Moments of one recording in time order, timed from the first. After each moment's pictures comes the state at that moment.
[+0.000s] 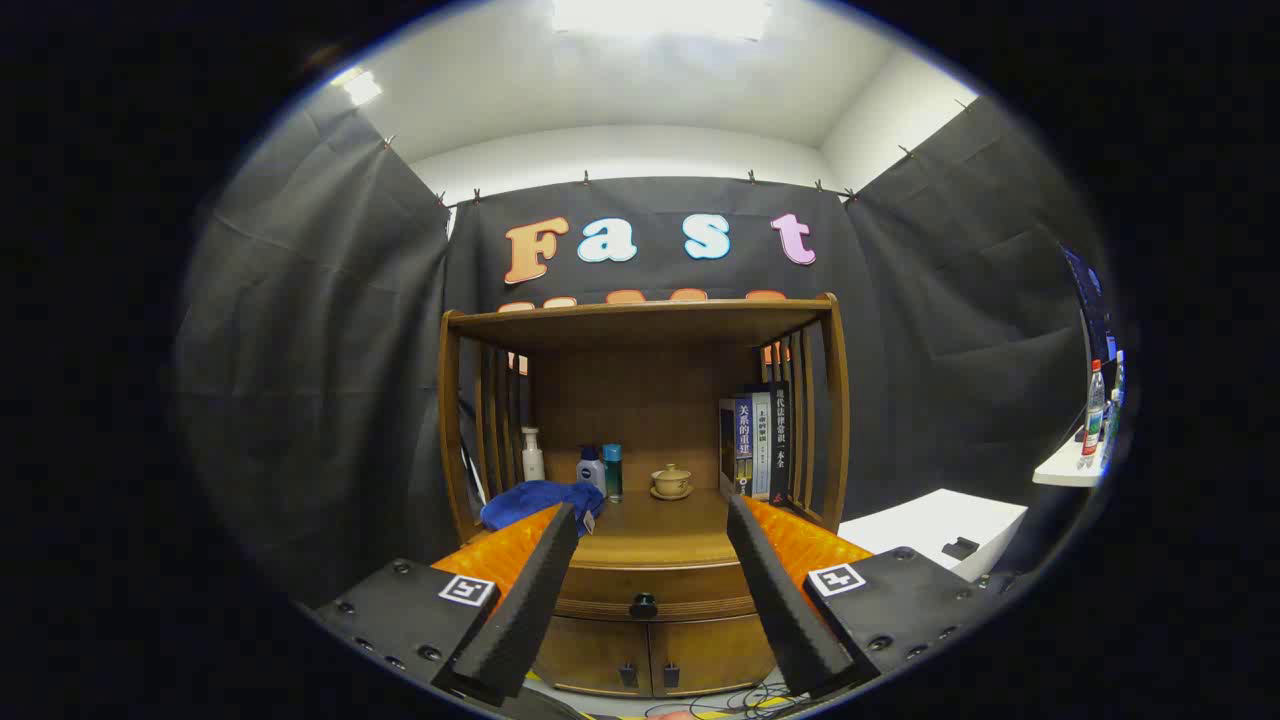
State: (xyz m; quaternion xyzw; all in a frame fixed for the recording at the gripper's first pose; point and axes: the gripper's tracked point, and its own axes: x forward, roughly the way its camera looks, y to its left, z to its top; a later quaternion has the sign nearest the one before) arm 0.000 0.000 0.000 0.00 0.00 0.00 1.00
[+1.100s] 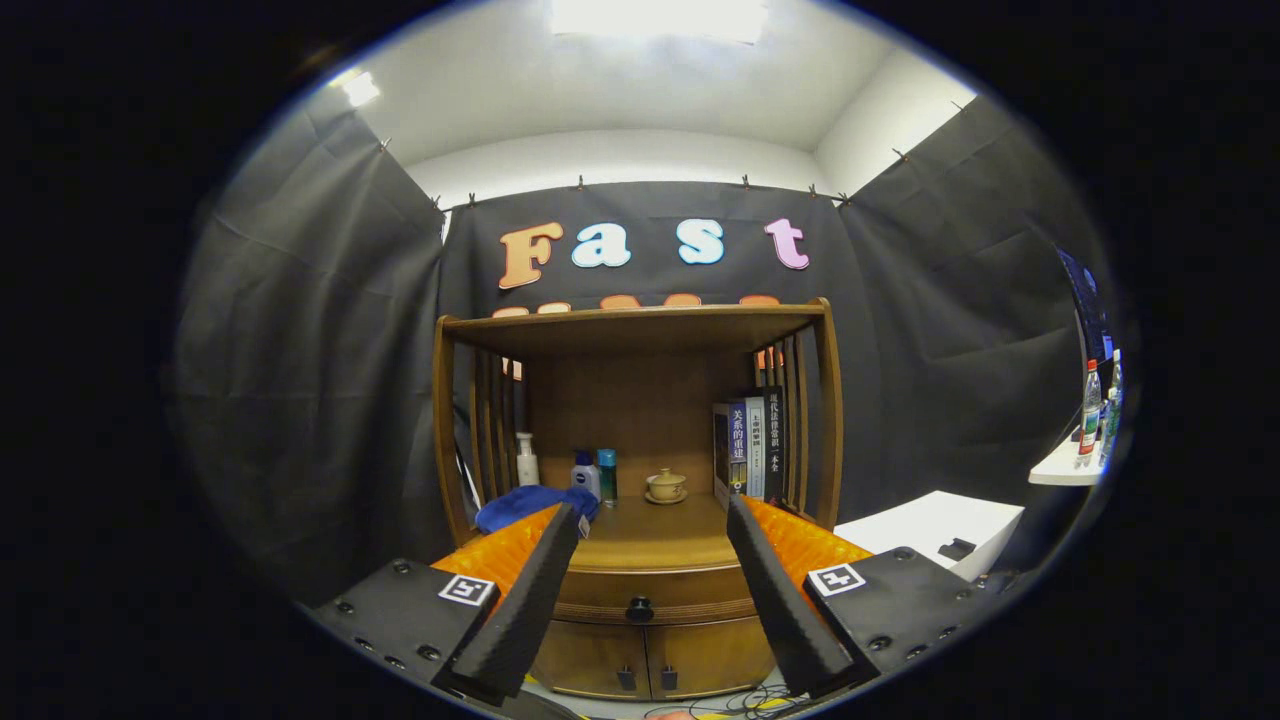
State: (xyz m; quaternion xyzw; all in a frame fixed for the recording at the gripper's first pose) arm -0.002 0.001 0.006 0.00 -0.01 -0.01 1.00
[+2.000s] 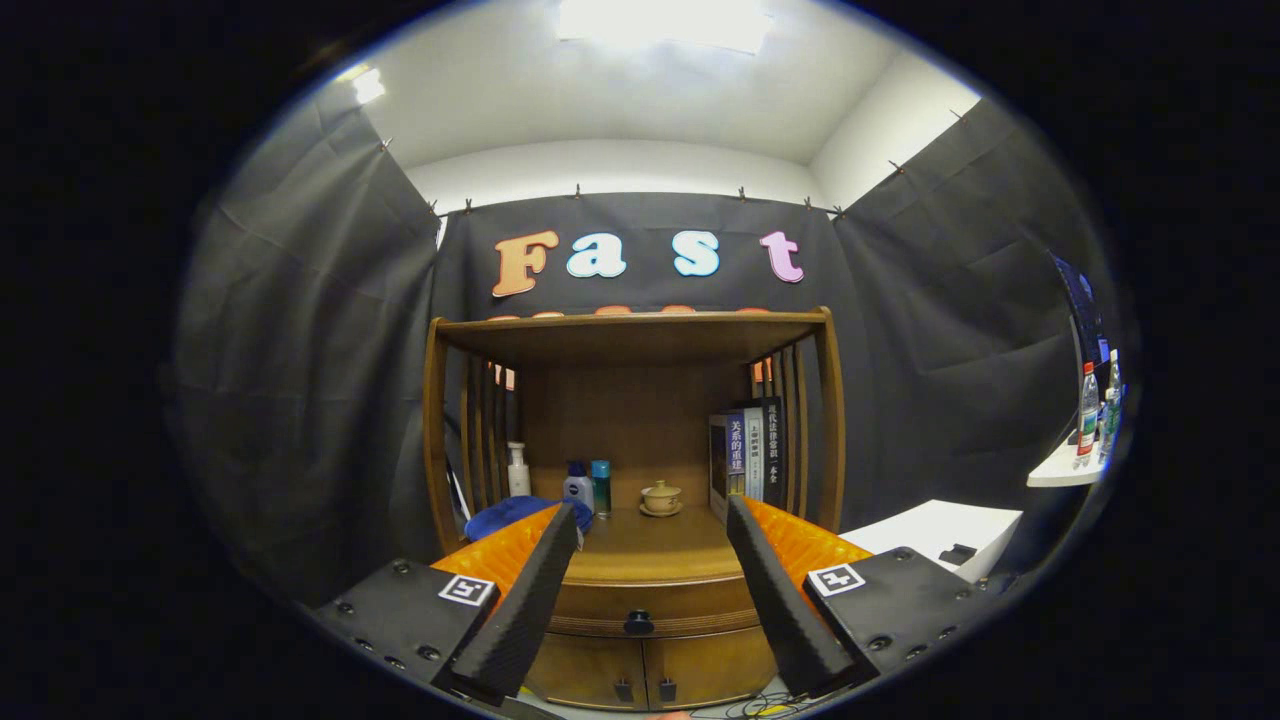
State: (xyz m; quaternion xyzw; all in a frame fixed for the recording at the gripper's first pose) arm 0.023 0.021 -0.010 -0.01 -0.03 -0.02 1.00
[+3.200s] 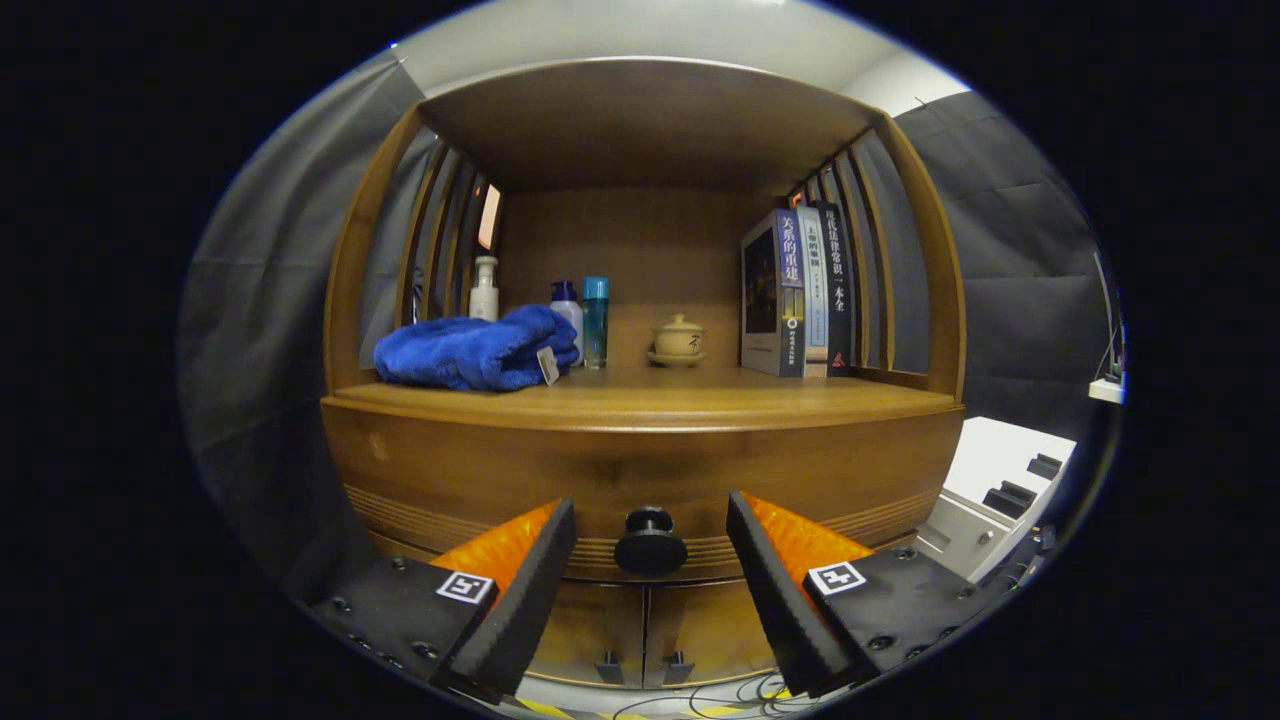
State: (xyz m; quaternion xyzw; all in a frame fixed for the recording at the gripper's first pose) arm 0.192 0.003 -0.292 -0.04 0.11 -0.04 0.99
